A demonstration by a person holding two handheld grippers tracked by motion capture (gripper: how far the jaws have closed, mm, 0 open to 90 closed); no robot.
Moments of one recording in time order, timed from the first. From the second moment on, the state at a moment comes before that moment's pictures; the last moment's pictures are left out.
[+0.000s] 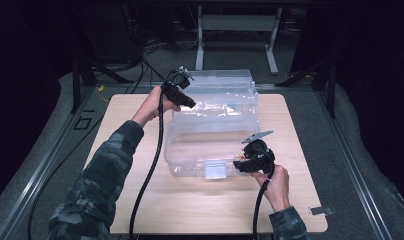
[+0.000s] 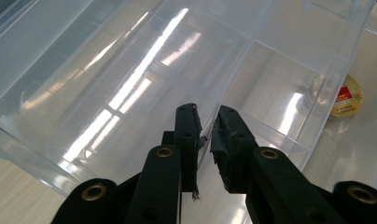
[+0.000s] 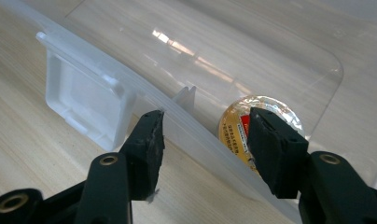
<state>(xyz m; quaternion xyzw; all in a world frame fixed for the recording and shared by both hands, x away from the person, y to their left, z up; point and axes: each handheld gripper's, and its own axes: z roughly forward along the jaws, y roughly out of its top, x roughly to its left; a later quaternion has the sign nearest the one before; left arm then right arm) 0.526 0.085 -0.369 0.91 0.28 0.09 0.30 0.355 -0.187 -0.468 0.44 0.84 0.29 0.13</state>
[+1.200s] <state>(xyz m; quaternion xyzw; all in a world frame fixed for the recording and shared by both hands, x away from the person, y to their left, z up) 0.507 0.096 -0.364 0.90 0.26 0.10 0.32 0.377 -0.176 -0.469 0.44 0.84 0.29 0.14</state>
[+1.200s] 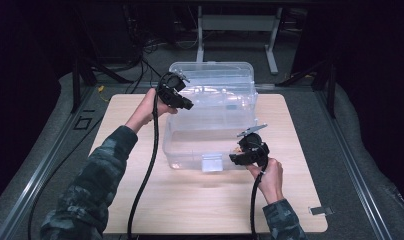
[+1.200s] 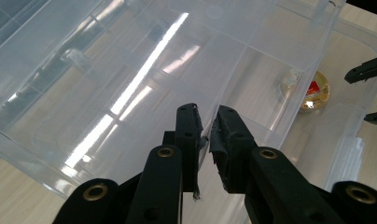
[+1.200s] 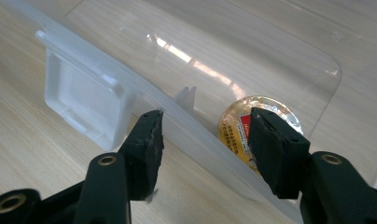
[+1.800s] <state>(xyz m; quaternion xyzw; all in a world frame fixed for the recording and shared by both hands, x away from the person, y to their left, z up) 0.500 0.102 -0.367 0.90 0.26 0.11 0.33 0.390 -0.172 -0.469 0.44 0.84 0.29 0.14</state>
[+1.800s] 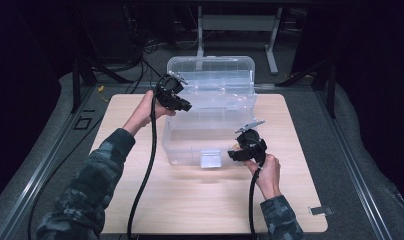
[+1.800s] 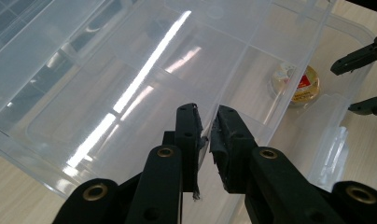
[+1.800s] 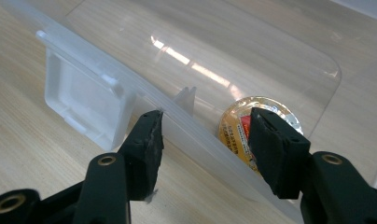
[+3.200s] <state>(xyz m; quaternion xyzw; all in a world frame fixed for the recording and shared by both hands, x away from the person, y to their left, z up) 0.479 0.108 -0.381 0.90 0.25 0.13 0.34 0.405 -0.167 -0.470 0.45 0.83 0.29 0.14</state>
